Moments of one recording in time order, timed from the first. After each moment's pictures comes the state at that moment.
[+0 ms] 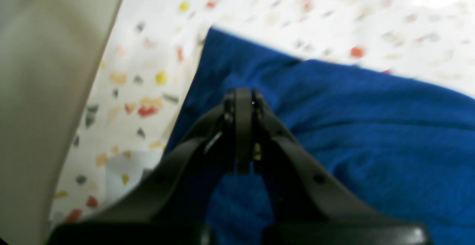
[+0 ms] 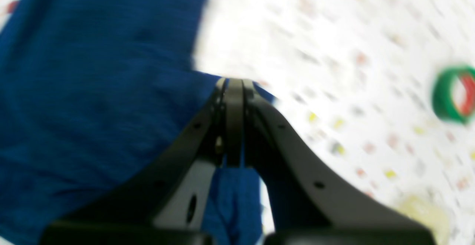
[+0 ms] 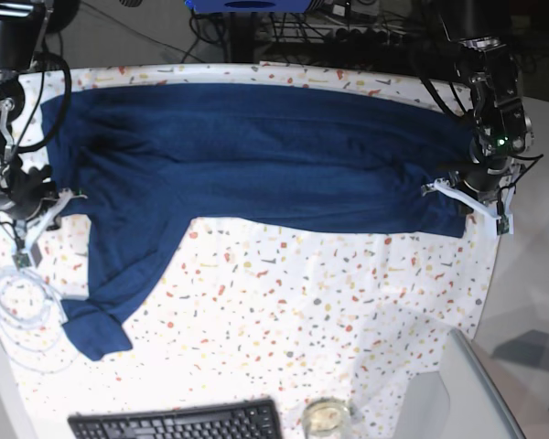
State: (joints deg) left arm 7.7 -9.9 -23.3 83.2 -9.5 -12.0 34.2; right arm -1.7 14.2 15.7 81.0 9.1 24.8 -46.1
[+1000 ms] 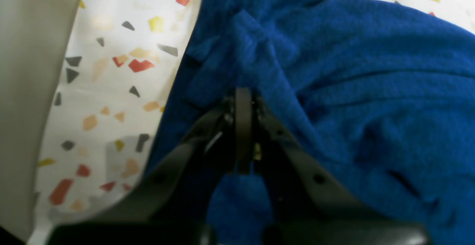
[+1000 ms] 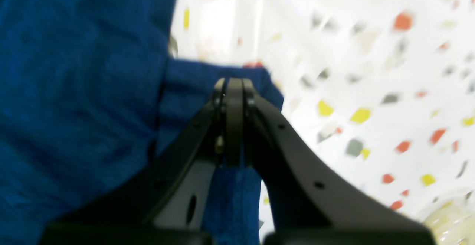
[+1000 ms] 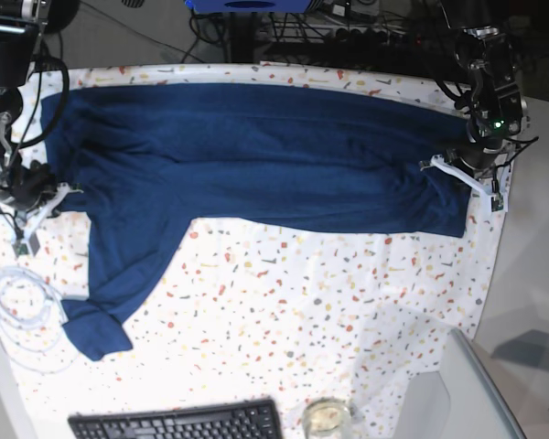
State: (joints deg) left arm 11.4 -10.8 -23.6 81.5 -9.8 -12.2 33.1; right arm 1.9 16.2 16.0 67.6 8.5 25.3 -40.4
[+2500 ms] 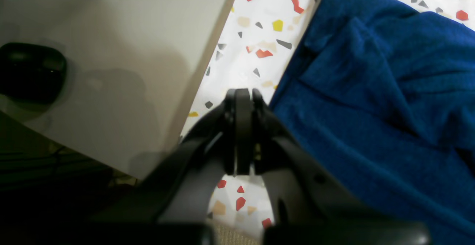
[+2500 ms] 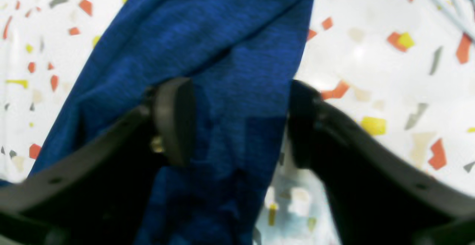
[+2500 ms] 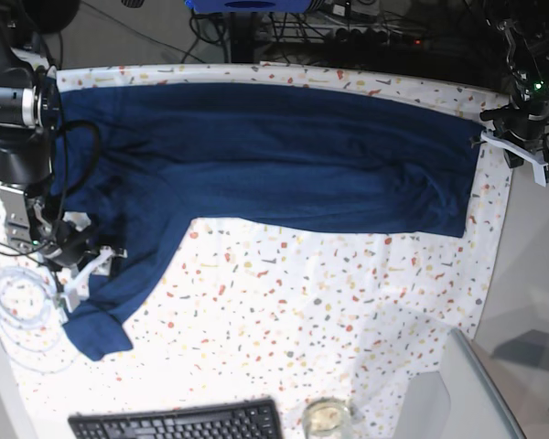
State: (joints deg) left arm 20.0 -11.8 -34.7 92.1 -10.5 -12.5 33.1; right arm 26.1 13.4 5.2 26.6 8.8 23.8 -16.8
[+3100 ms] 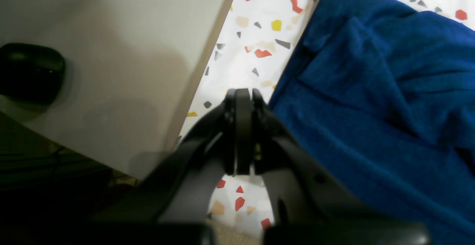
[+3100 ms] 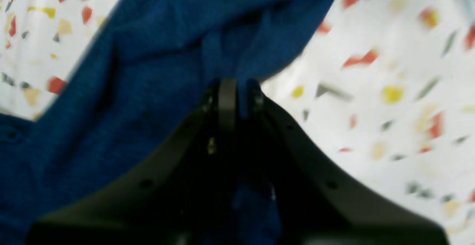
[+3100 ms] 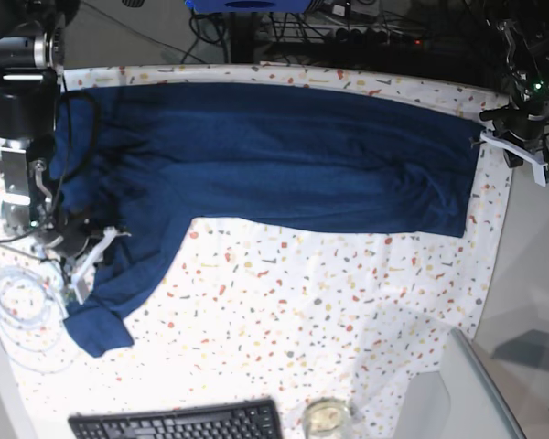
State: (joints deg) left arm 19.9 -11.7 -34.6 92.0 -10.4 -12.5 33.1; right arm 13.8 13.0 4.8 54.9 8.5 24.9 -27.8
